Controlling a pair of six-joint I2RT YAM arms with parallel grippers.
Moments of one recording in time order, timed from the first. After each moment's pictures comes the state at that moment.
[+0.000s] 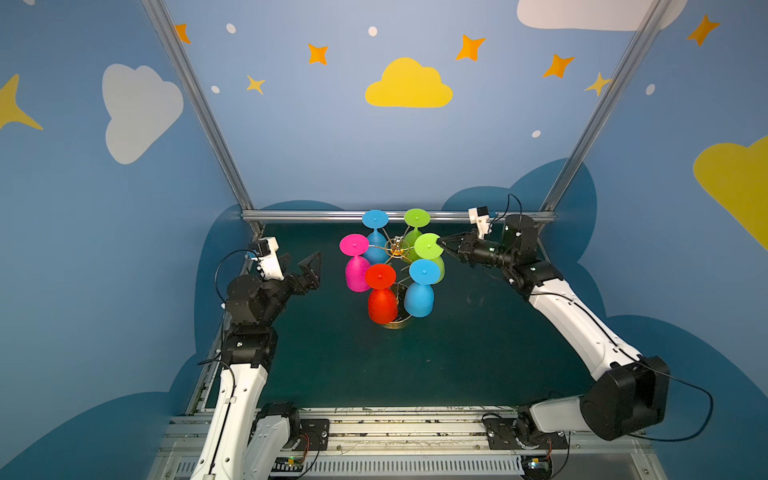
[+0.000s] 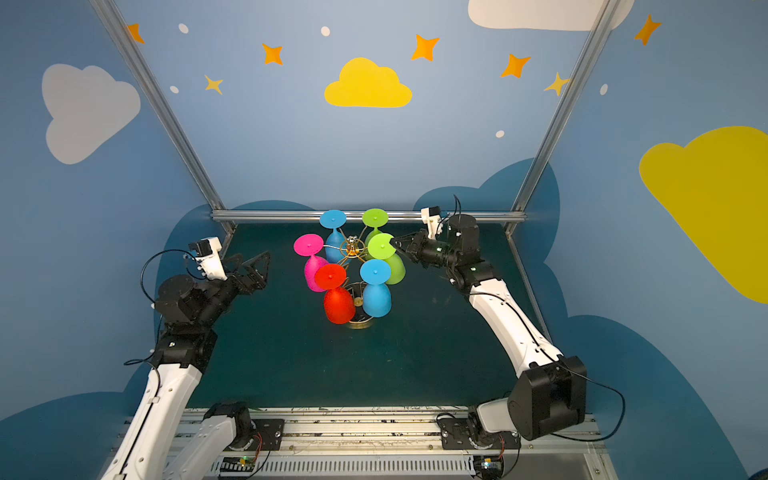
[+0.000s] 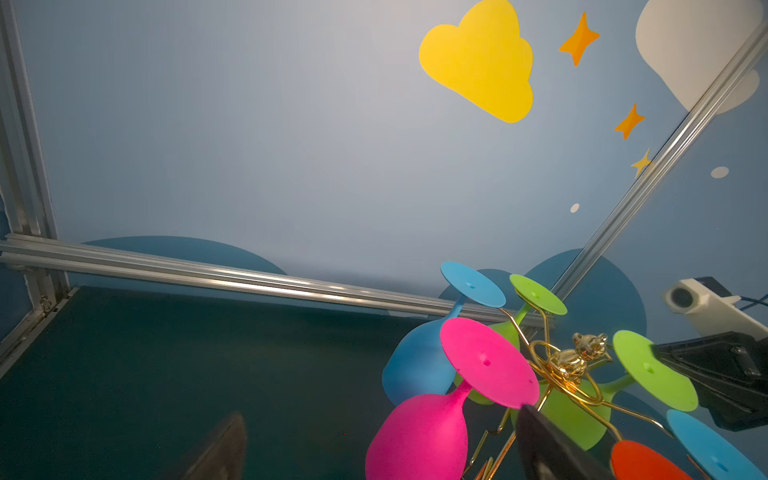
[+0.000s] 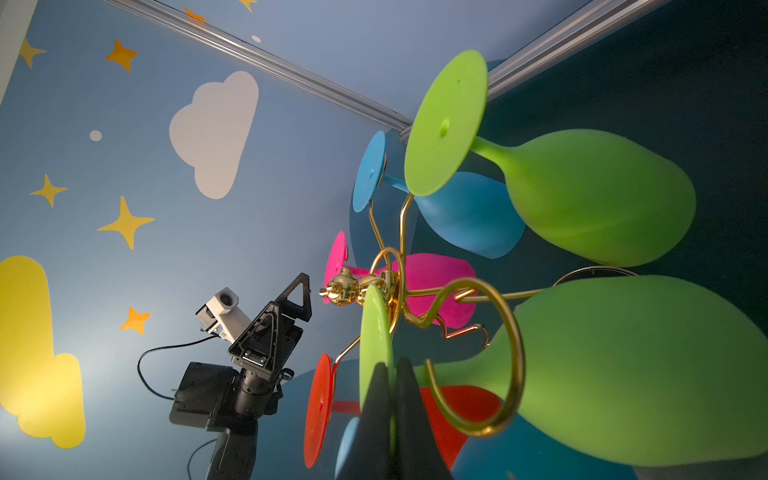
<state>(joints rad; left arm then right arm) 0.06 0.80 0.76 0.01 0.36 -0.37 0.34 1.38 1.23 -0.11 -0.75 0.95</state>
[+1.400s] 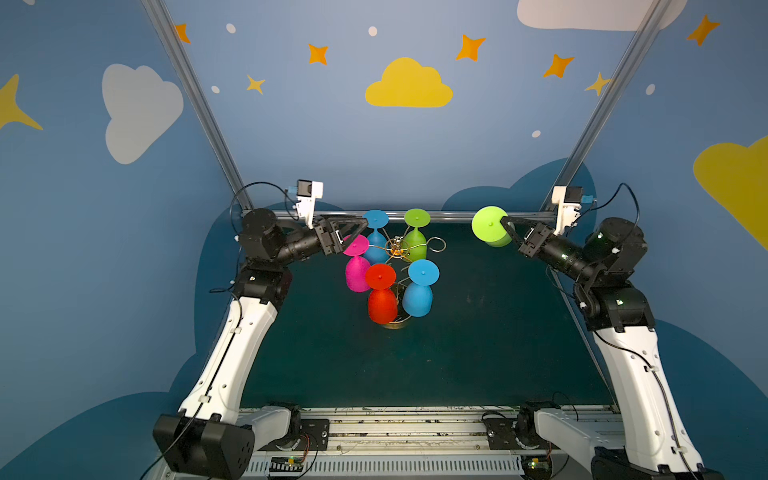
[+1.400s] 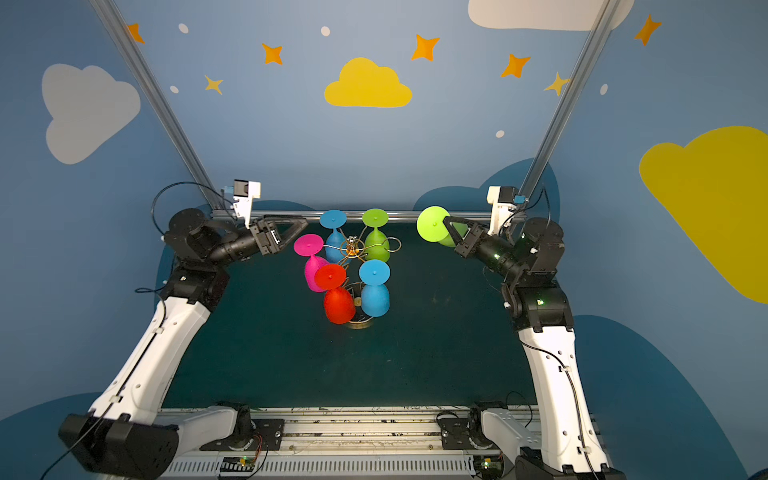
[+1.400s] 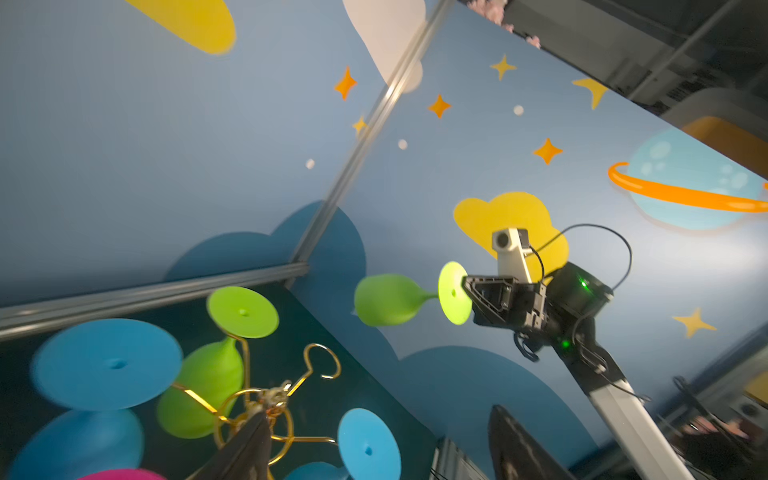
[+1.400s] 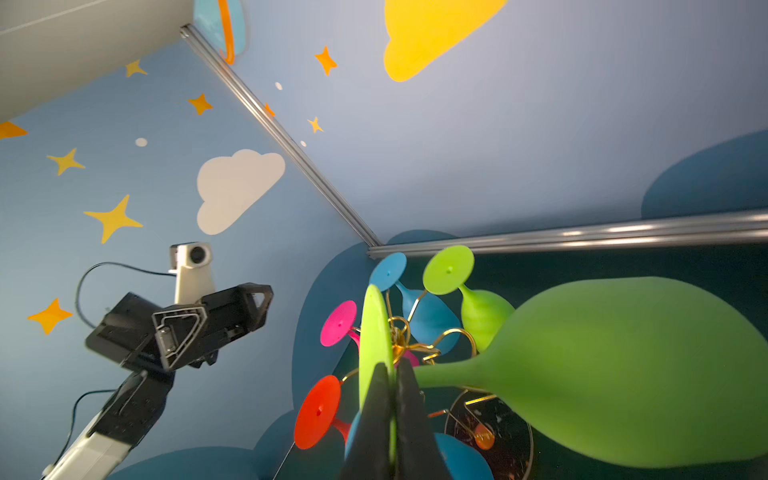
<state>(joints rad) -0.17 1.26 1.32 0.07 0.98 -0.72 0.12 1.07 1.40 -0.34 -0.67 0.59</state>
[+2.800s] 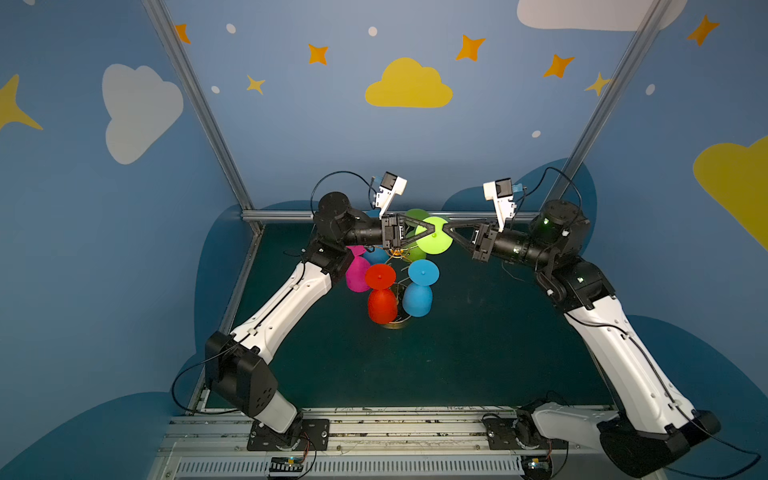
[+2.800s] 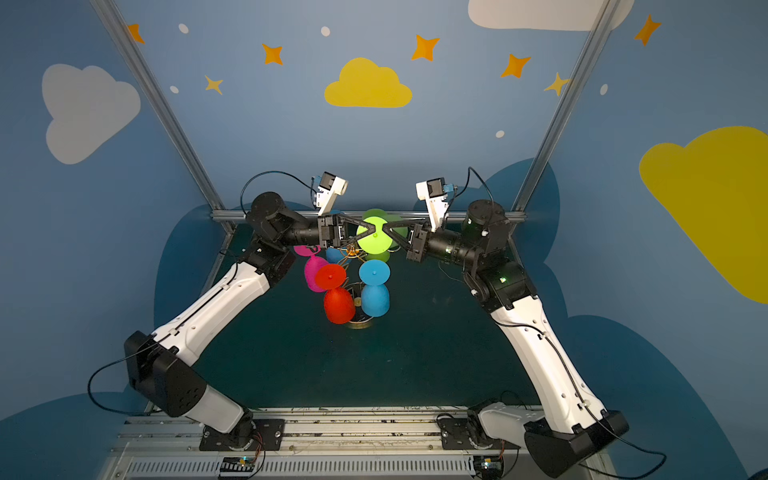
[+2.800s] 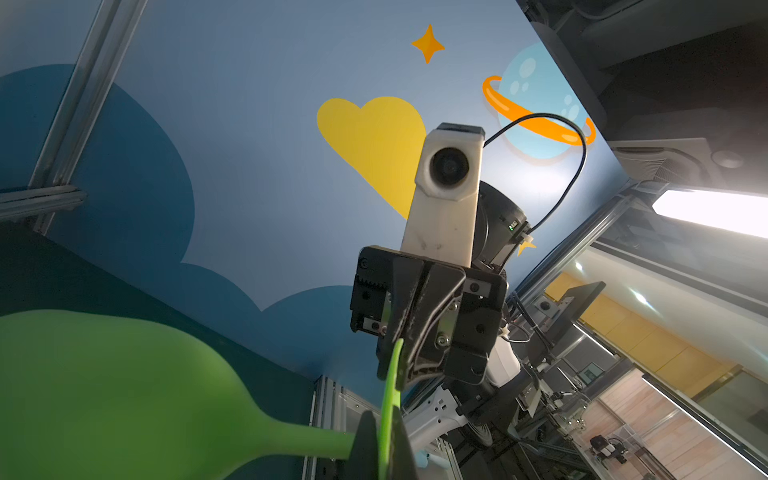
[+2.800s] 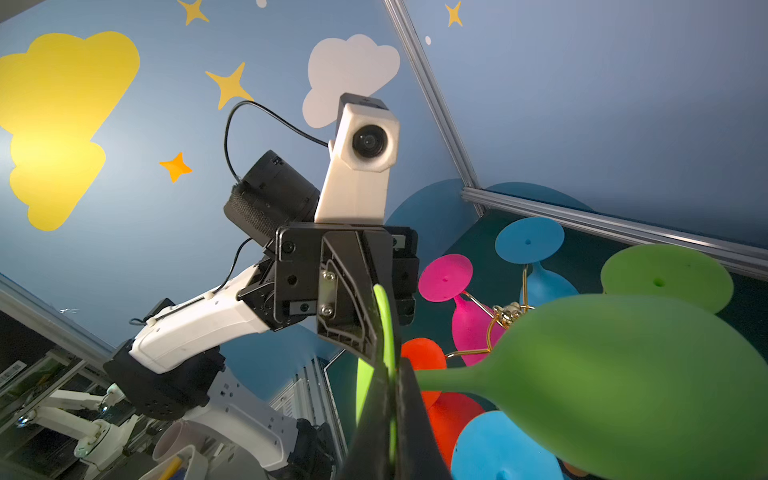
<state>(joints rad) -0.48 1.57 1.53 0.34 1.10 -0.97 0.46 1.23 1.52 -0.34 -0.71 0.47</state>
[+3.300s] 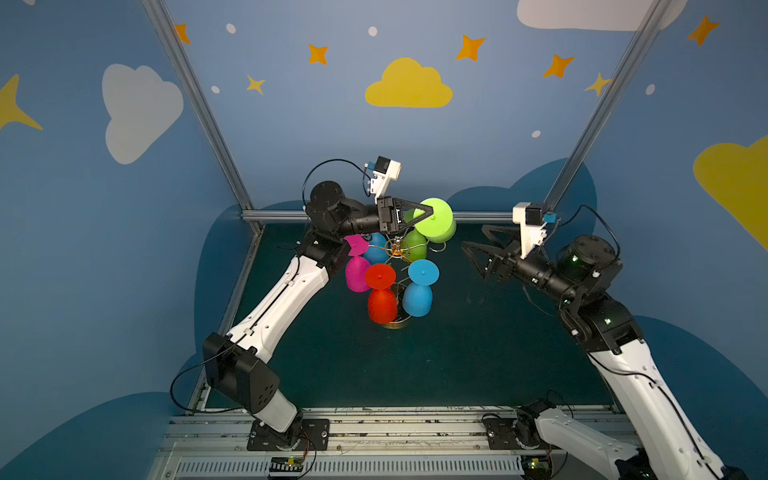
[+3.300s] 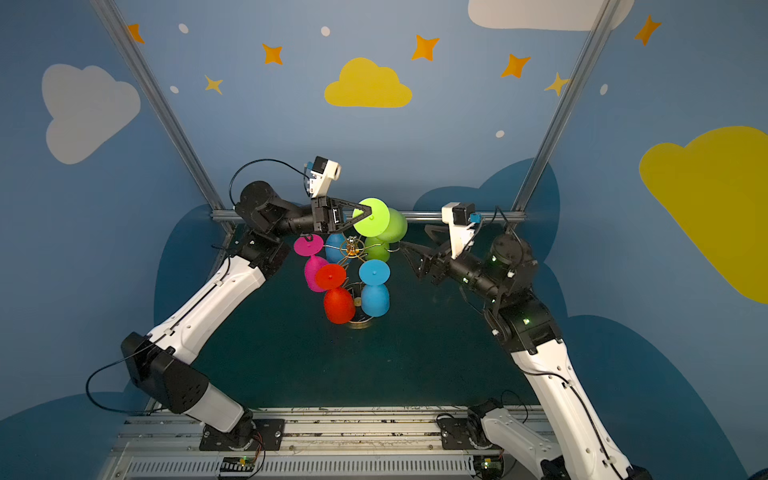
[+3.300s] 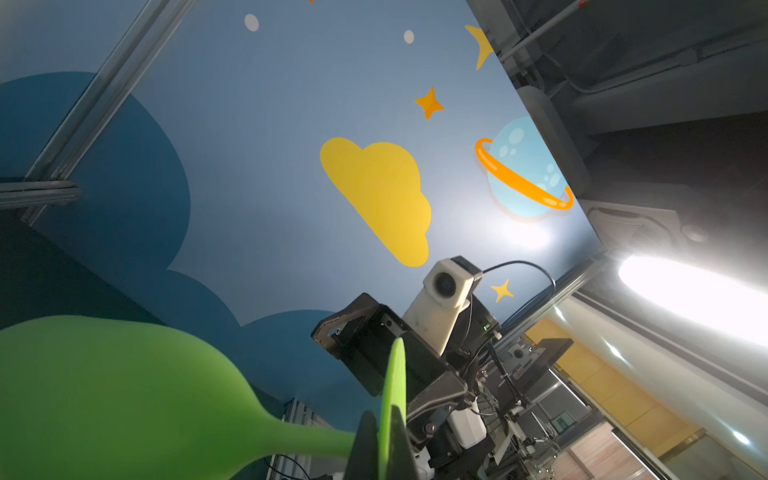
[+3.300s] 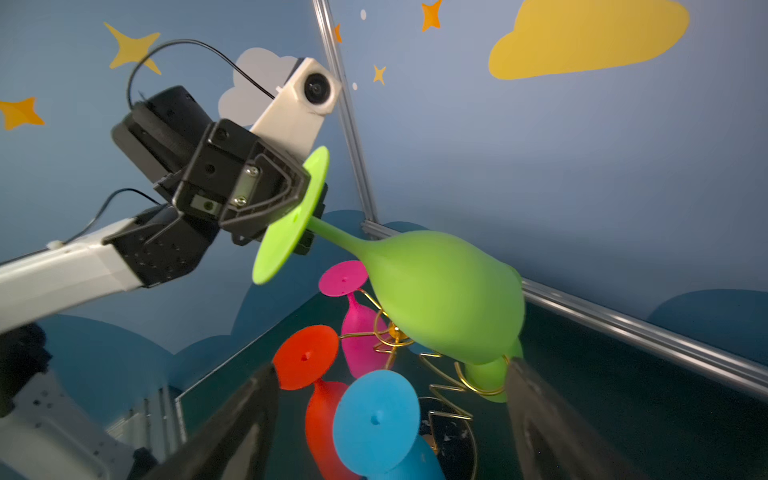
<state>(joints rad) -0.46 1.59 1.64 0.31 1.04 -1.15 0.43 0.97 1.27 -0.31 -0.41 0.13</state>
